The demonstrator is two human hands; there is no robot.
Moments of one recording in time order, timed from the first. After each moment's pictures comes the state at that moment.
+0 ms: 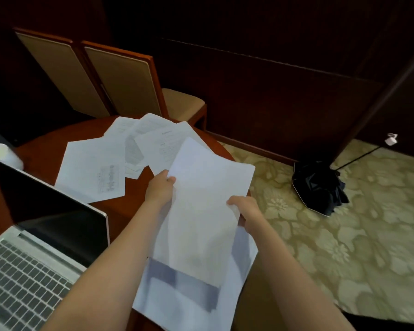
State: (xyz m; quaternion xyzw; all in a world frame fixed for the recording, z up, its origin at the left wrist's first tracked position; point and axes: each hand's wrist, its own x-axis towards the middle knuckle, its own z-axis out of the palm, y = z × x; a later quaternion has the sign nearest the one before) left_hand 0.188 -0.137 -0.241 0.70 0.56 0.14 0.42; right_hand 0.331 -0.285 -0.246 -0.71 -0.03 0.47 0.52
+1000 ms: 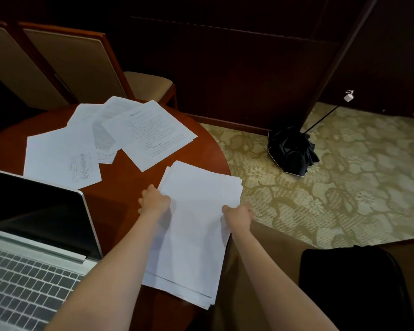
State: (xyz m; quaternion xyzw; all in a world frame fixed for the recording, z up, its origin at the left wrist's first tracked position) left_hand 0.176 -0.213 -0.293 0.71 0.61 -0.02 0.33; right_hand 0.277 -0.366 -0.310 -0.84 0.03 0.33 0.42
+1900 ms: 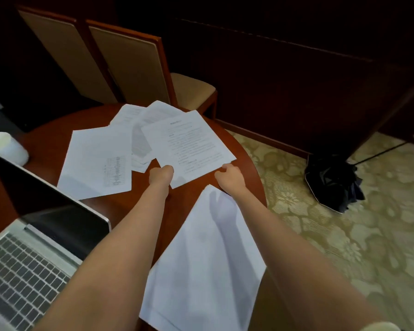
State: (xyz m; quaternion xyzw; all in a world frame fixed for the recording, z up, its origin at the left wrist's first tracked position) left_hand 0.207 -0.098 -0.249 0.44 0.68 0.18 0.56; right_hand 0.336 -0.190 -0.259 -0.84 -0.30 0.34 0.31
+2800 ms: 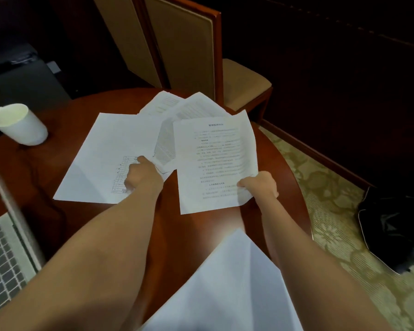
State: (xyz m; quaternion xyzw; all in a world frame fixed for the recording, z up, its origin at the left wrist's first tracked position) left_hand 0.177 0.026 -0.315 0.60 0.78 -0.07 0.17; right_hand 0.396 -0.058 -0.320 -0.87 -0.25 0.35 0.22
